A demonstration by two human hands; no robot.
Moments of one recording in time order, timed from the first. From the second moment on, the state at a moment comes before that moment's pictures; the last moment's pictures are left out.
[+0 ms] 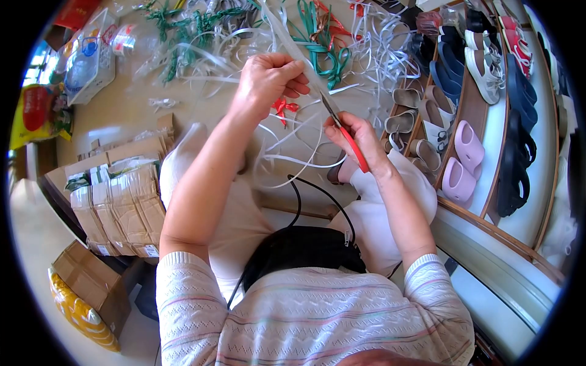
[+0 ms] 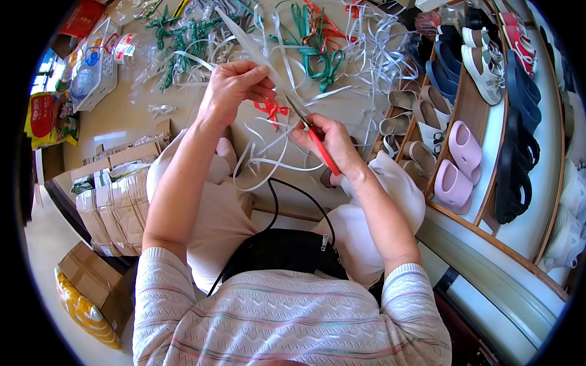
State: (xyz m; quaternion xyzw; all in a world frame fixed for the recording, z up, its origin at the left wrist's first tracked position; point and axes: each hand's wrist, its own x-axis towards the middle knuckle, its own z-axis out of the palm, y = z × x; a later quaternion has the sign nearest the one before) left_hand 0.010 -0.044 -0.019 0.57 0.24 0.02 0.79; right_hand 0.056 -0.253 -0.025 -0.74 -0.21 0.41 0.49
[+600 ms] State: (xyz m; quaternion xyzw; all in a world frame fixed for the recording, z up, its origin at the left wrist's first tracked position) left_hand 0.007 -0.057 -0.017 0.59 0.22 0.00 0.78; right_hand 0.056 -0.254 -0.022 -0.72 -0.18 0.44 0.51
